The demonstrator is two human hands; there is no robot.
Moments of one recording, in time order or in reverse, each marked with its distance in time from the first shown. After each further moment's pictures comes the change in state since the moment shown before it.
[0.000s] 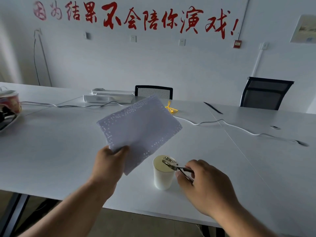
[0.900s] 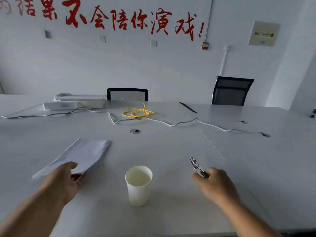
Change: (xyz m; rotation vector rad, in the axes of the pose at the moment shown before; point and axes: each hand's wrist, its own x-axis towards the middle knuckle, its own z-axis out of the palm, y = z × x) left_hand 0.082 -0.022 -0.009 -0.330 0.245 -0.497; right_hand 0.026 0.105 0.019 0.216 -0.070 0.715
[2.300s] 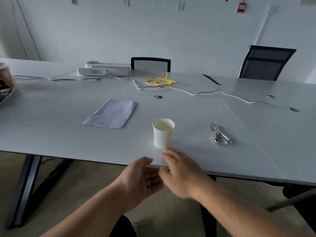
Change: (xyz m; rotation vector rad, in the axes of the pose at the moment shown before) left_hand -0.154 -0.112 -0.056 0.267 -0.497 -0.435; right_hand -0.143 -0.043 0.054 -0.258 -0.453 -0.733
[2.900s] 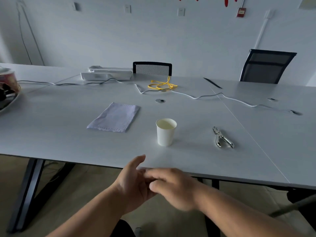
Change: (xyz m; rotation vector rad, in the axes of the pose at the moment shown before) left_hand -0.007 0.011 -0.012 -0.071 -0.068 -0.010; right_hand -0.009 -0.025 0.002 0.480 -0.267 -0.182
